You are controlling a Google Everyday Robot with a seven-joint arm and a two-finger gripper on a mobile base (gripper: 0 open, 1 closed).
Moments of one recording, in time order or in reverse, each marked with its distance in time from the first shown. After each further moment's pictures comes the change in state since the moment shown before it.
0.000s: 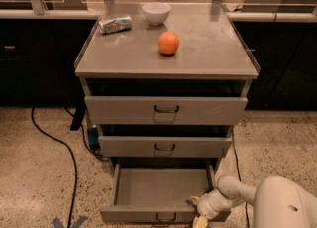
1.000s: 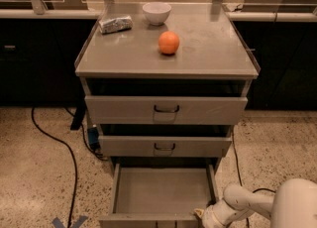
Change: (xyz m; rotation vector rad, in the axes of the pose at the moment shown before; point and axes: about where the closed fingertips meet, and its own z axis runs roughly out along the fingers) arm 0.009 0.074 -0.013 -0.067 0.011 0.059
